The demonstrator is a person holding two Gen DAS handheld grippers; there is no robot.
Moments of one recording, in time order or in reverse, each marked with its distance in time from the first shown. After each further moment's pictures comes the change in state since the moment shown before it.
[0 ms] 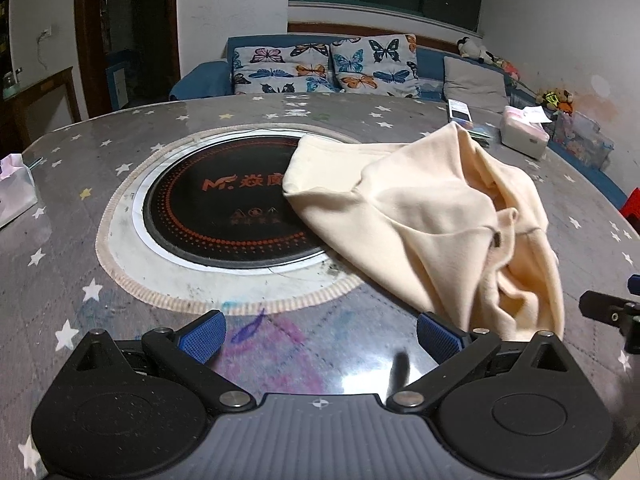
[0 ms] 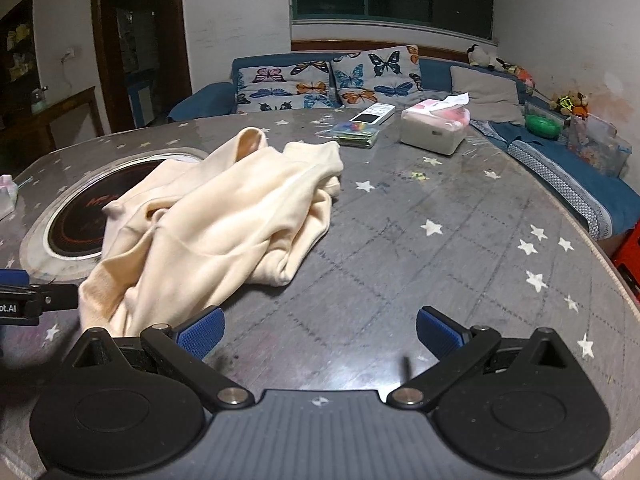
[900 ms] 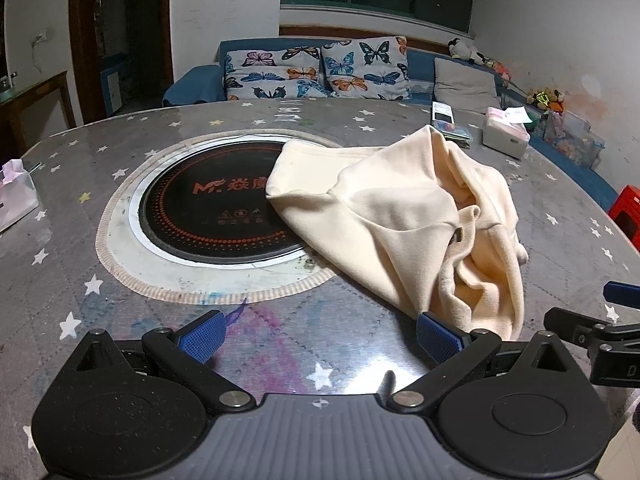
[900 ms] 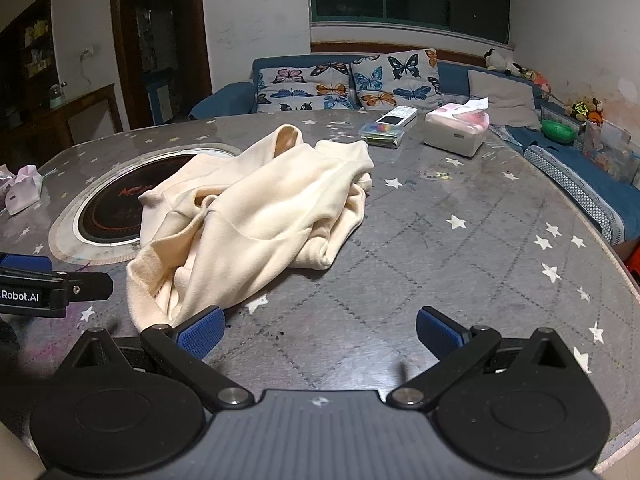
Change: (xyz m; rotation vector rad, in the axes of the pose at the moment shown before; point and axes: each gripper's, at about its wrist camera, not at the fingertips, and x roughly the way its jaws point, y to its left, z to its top) left arm -0.021 -0.013 -0.003 0.012 -0.005 -0.028; right arm -0.017 0.017 -0.009 -0.023 -0.004 0.043
